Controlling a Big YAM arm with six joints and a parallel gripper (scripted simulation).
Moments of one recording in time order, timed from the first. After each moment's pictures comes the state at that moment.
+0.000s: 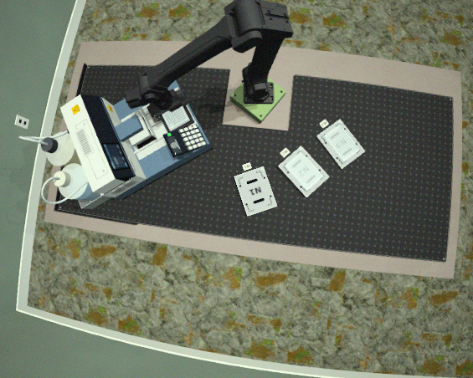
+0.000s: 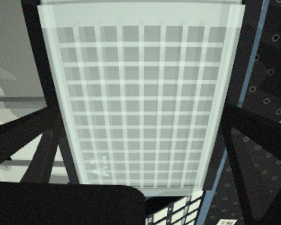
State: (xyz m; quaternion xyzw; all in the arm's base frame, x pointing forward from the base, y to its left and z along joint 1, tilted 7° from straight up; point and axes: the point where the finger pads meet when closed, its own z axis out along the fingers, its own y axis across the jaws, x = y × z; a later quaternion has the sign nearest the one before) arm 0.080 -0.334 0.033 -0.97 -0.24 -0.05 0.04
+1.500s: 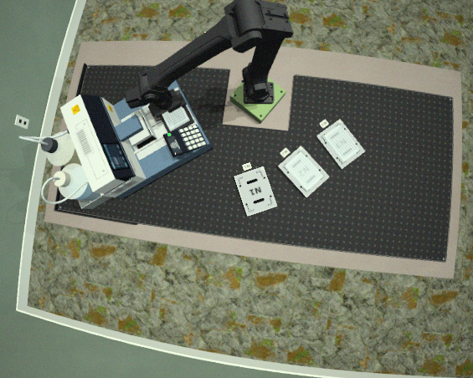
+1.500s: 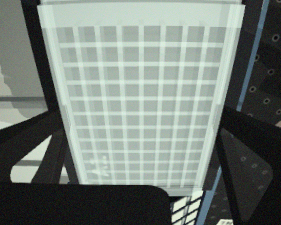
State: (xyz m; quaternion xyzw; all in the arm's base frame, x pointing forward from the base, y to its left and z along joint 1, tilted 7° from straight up) arm 0.080 -0.334 0.033 -0.97 -0.24 -0.05 0.04
